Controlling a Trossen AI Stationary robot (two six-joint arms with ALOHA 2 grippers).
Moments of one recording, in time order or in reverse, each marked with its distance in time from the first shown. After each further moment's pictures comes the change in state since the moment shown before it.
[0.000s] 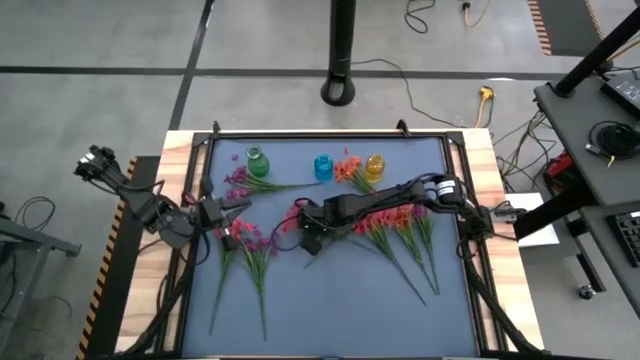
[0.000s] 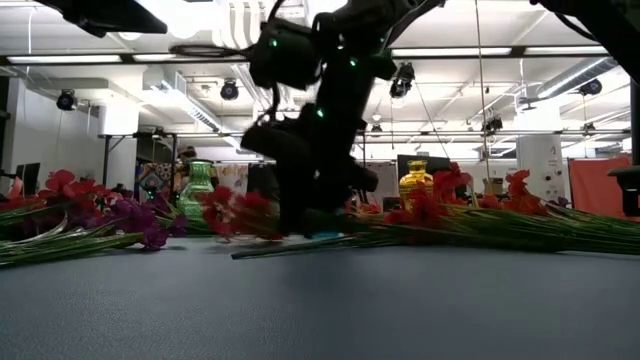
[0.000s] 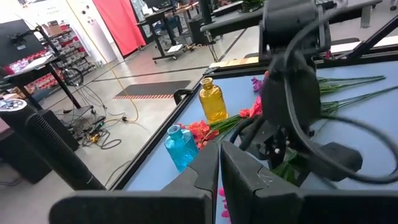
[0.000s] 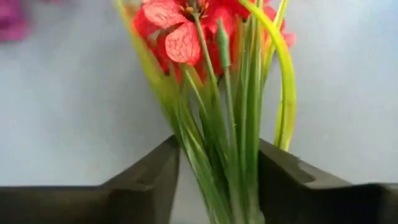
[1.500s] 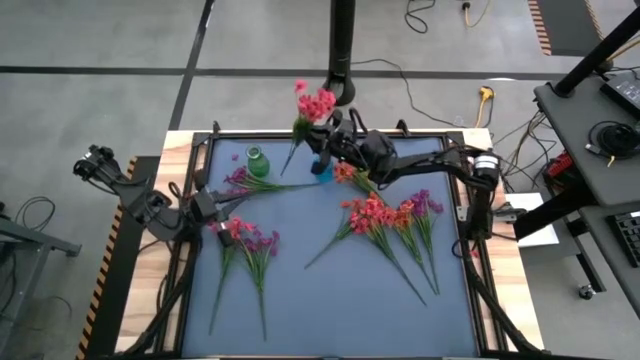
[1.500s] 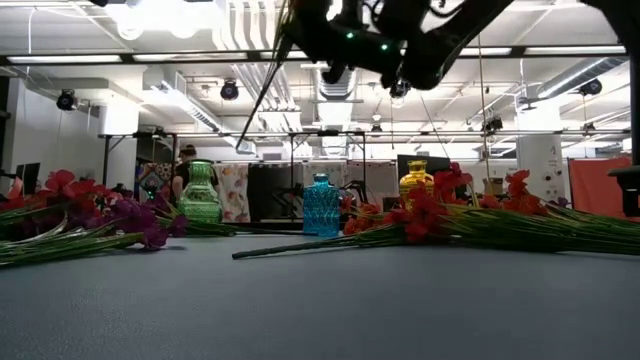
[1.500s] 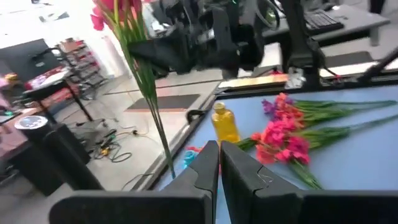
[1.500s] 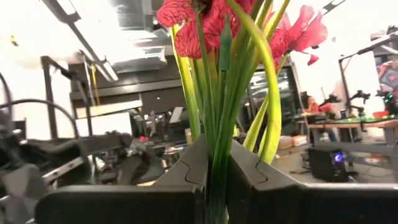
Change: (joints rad) left arm 0.000 0.010 0.124 0.010 -0.063 0.121; right arm -0.338 -0.283 -0.431 1.815 -0.107 -0.434
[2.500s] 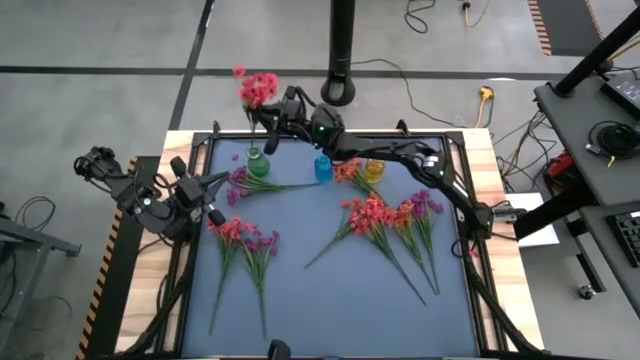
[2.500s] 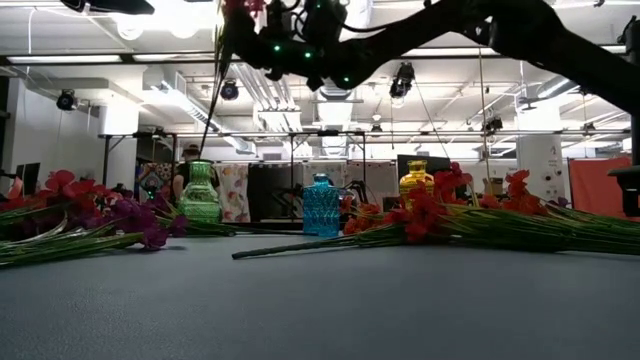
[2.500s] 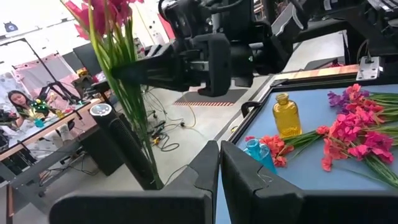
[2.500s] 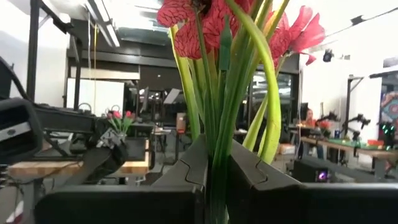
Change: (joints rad) left arm 0.000 -0.130 0.000 -0.208 -0.192 -0.034; right arm -0.040 0.453 0.837 -0.446 -0.102 -0.206
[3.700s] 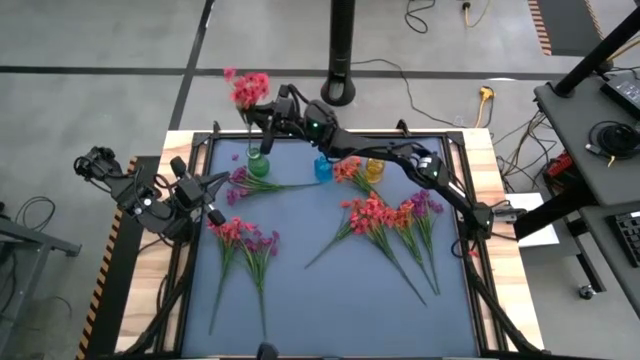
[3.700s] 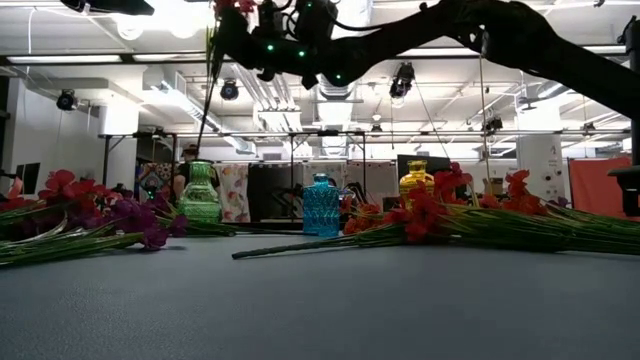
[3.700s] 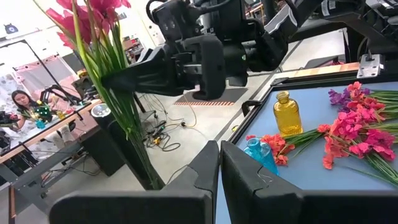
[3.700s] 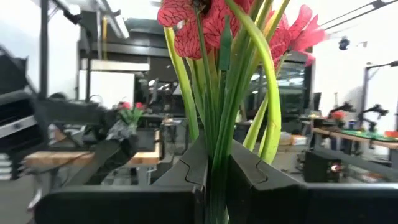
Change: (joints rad) left arm 0.000 0.001 0.000 -0.007 0.001 0.003; right arm 0.007 0.053 0.133 -0.140 -0.050 0.016
